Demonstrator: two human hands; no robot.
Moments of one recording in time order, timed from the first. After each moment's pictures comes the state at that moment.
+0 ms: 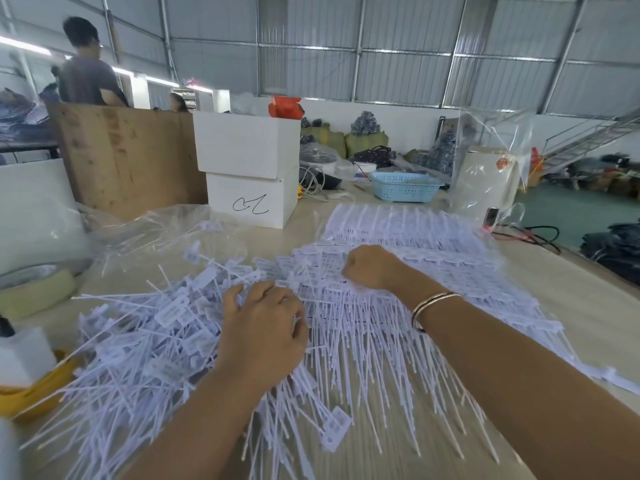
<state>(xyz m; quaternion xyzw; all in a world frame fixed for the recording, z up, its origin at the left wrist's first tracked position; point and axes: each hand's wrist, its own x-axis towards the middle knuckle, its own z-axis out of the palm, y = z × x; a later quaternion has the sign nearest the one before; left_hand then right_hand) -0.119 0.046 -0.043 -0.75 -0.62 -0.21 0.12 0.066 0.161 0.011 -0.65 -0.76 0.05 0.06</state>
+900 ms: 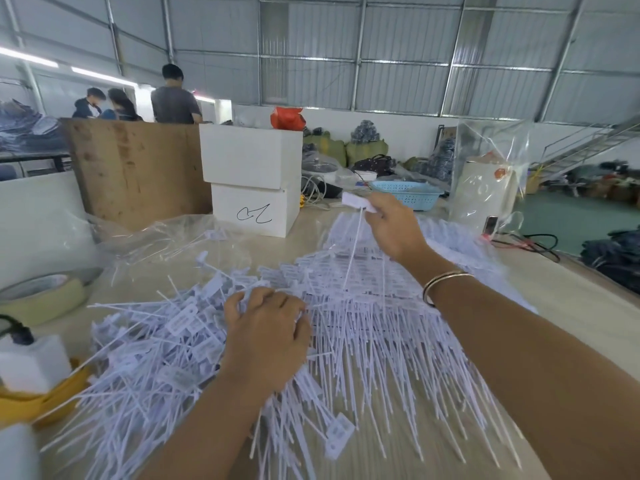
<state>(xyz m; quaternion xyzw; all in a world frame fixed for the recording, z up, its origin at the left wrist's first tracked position) -0.122 0.051 -0.044 -0.73 -0.61 -0.27 0.13 0.084 0.169 0.053 -0.52 -0.74 -0.07 0.42</state>
